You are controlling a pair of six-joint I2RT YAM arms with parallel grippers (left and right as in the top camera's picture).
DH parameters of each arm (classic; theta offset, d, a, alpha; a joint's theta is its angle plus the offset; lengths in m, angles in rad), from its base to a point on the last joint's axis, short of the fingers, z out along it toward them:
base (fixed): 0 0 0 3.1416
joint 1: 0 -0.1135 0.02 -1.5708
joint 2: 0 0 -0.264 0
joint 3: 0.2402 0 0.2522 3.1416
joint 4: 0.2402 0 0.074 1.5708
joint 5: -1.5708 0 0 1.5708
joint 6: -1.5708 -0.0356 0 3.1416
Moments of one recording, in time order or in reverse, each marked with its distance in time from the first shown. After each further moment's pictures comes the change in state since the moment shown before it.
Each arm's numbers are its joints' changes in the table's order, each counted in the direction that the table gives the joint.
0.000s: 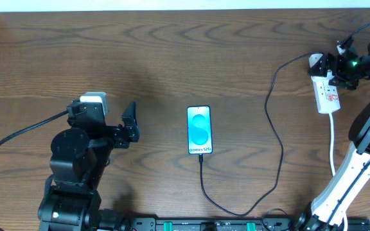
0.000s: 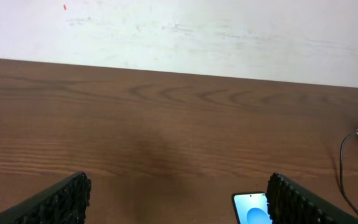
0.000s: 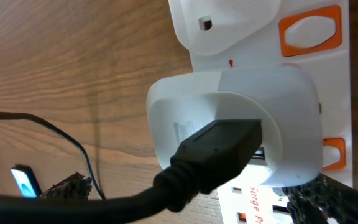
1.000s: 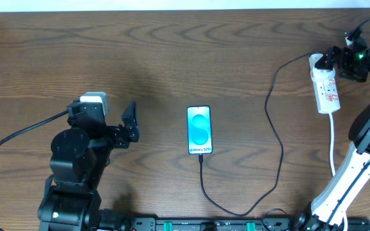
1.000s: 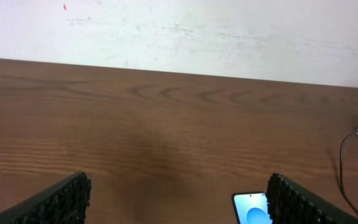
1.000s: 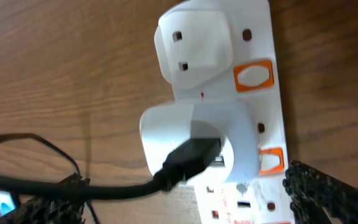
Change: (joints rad) left arm 0.000 0.000 0.000 0.000 0.000 0.000; right arm 0.001 -0.002 0.104 0.013 -0.084 -0.008
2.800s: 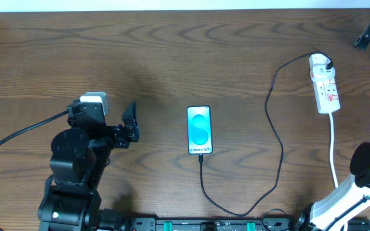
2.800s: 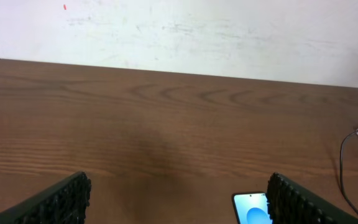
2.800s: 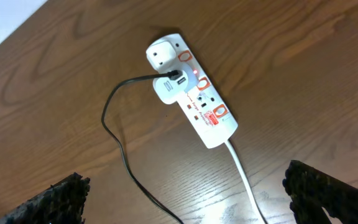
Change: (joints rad) left arm 0.000 0.000 0.000 0.000 0.000 0.000; right arm -0.030 0.400 0.190 0.287 -0.317 -0.394
